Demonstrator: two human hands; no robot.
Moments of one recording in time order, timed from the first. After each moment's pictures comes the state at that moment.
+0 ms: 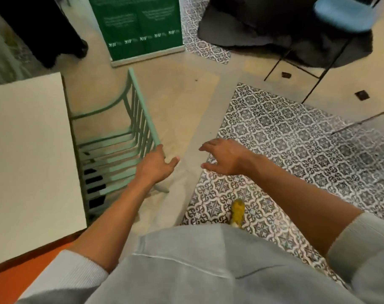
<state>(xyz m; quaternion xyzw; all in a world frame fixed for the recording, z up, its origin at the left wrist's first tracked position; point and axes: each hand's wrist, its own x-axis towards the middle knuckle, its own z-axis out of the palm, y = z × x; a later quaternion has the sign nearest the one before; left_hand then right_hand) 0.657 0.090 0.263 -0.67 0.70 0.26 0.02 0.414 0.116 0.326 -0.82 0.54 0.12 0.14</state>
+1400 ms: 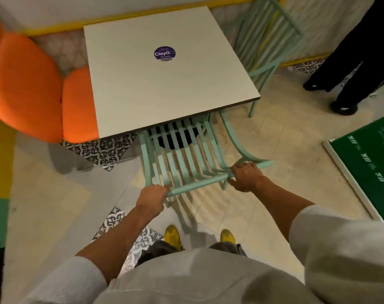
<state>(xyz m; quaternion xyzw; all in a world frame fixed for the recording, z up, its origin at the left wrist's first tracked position) 0.578 -0.065 0.194 -0.95 0.18 0.25 0.07 0.608 -0.409 0.192 -0.95 -0.05 0.31 -0.06</state>
